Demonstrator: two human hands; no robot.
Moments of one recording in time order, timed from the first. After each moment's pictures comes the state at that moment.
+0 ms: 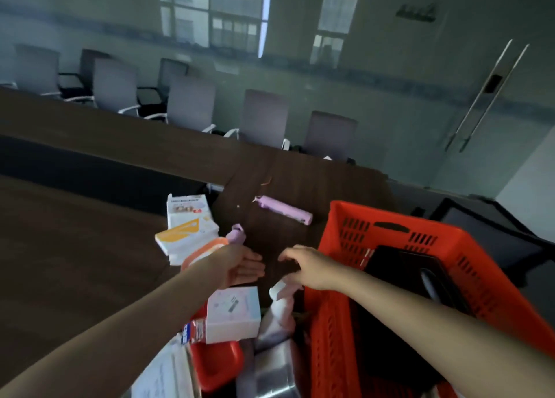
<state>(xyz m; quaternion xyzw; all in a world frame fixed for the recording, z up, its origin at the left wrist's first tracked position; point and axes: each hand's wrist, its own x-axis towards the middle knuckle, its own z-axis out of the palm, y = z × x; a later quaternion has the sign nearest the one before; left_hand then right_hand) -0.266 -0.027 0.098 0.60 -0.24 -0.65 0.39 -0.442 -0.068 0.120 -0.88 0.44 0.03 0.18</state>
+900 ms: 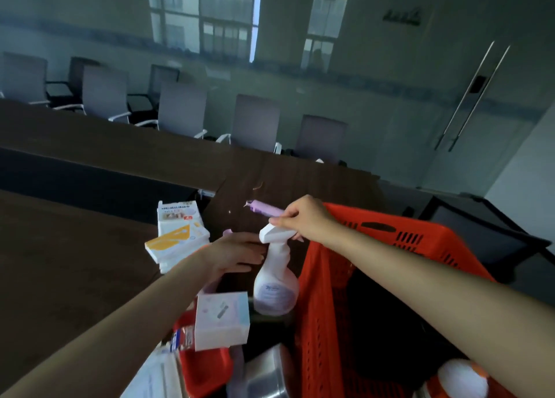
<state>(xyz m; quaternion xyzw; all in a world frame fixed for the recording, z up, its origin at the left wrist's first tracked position) -0.268 -0.022 0.113 0.55 -0.45 -0.60 0.37 -0.436 -0.077 0.190 -0.81 0.49 -0.19 0.26</state>
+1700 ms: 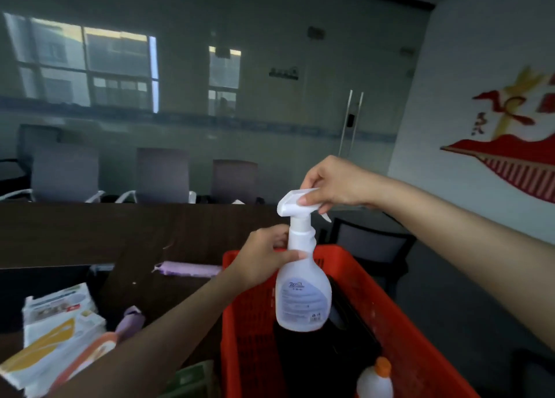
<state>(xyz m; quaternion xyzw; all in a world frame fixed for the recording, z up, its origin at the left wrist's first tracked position) -0.459 -0.068 0.233 0.34 -0.76 -0.36 0.43 -0.604 -0.041 0.375 -0.77 0.59 -0.20 0.15</state>
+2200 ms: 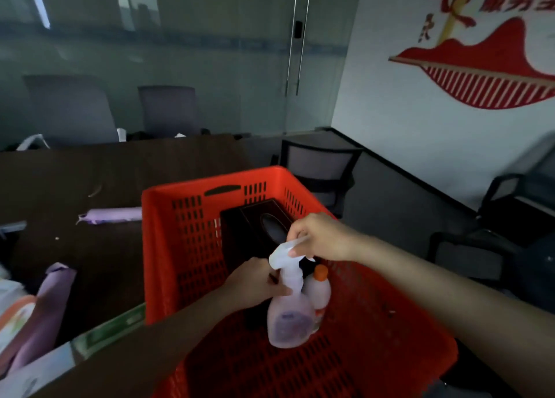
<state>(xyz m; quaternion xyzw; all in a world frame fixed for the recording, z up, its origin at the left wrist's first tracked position) -0.566 -0.047 0.066 0.37 -0.87 -0.31 0.11 -0.724 -0.003 0.175 -0.71 0.66 -0.10 0.23</state>
